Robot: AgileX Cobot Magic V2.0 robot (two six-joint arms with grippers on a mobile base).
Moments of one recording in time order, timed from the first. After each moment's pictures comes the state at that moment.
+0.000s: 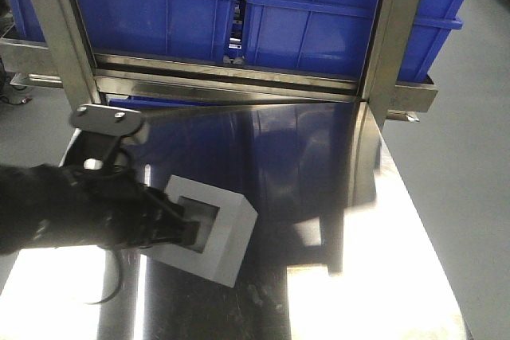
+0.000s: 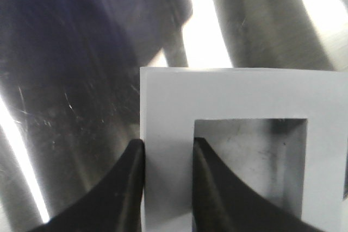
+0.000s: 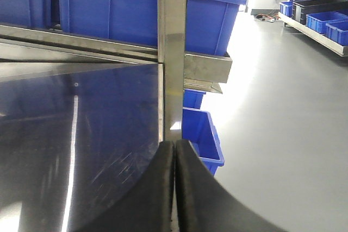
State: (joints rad) left arm -0.63 1.23 -0.86 -0.01 0.54 -0.28; right arm 0.00 -0.02 0.03 -0.04 0.21 0.00
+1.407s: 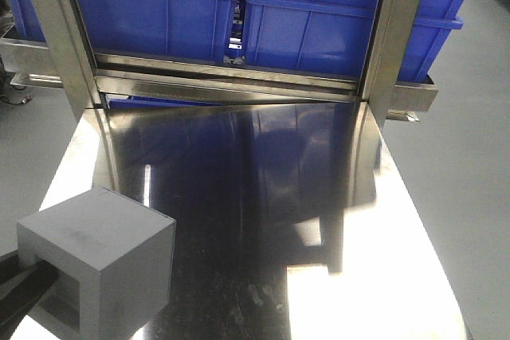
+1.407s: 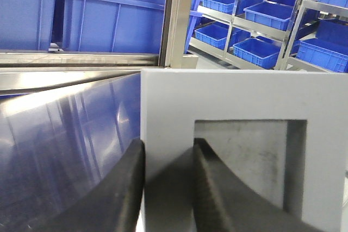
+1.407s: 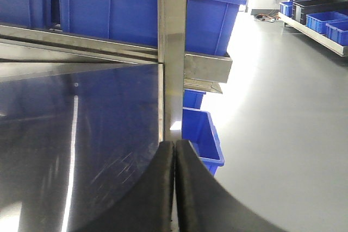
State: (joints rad) left arm -0.63 0.36 -0.24 0.11 0.10 -0.26; right arm 0.00 -0.02 0.03 -0.04 0.21 0.00
